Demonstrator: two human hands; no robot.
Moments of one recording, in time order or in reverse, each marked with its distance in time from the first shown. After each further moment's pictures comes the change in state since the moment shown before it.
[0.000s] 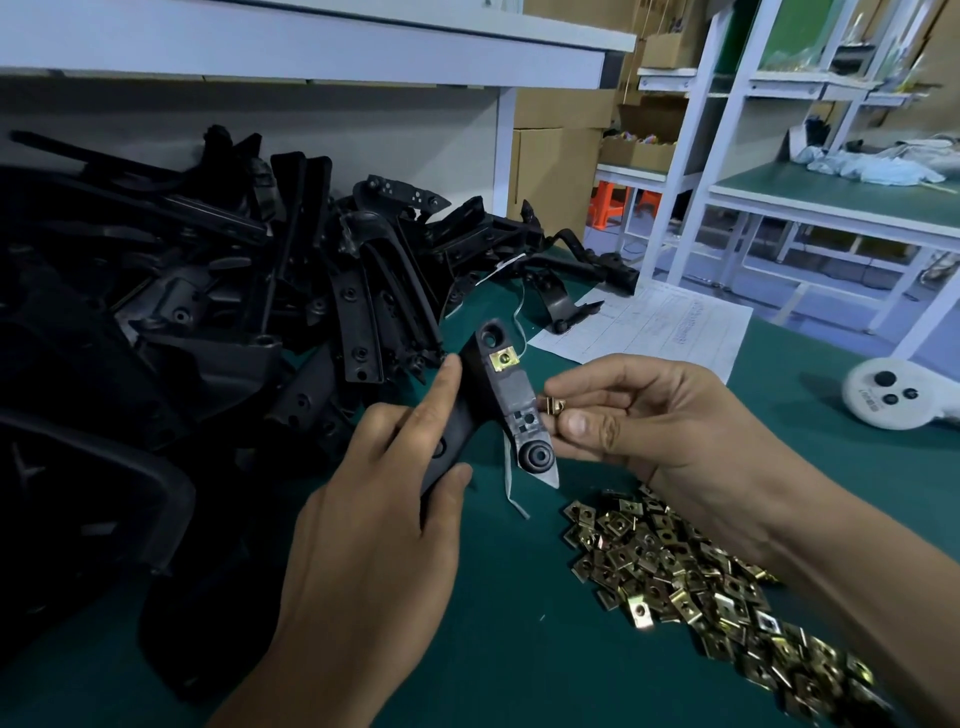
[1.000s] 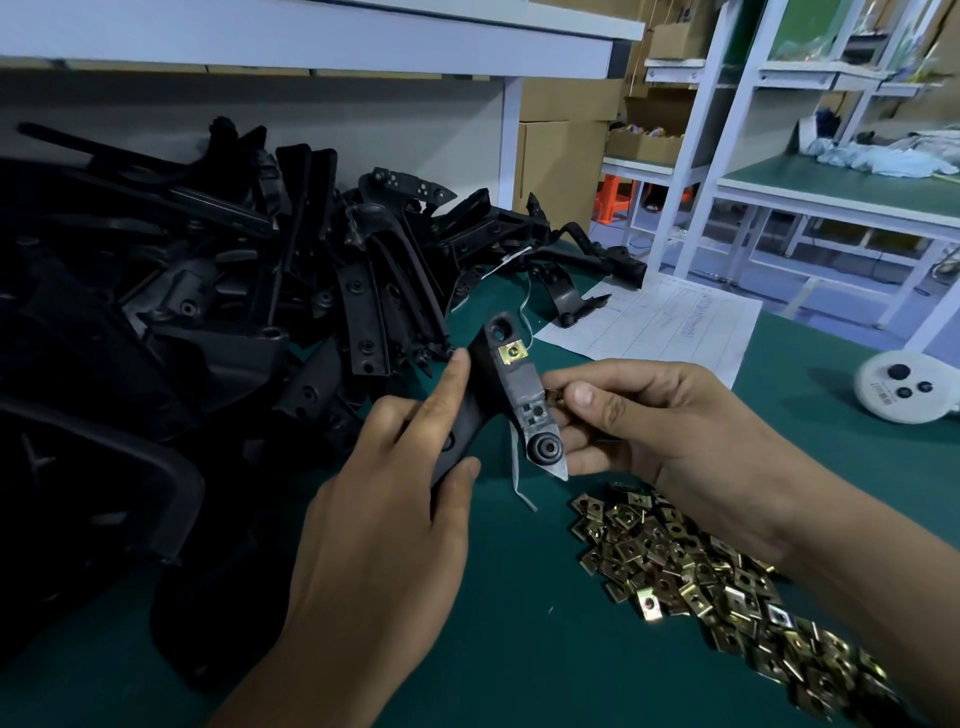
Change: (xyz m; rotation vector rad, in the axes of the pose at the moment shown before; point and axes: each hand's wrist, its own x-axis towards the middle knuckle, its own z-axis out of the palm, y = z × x) left_hand -0.001 -0.001 0.001 -0.013 -0.021 0.023; right_hand 0.001 0.004 0.001 -0.059 -0.006 0.053
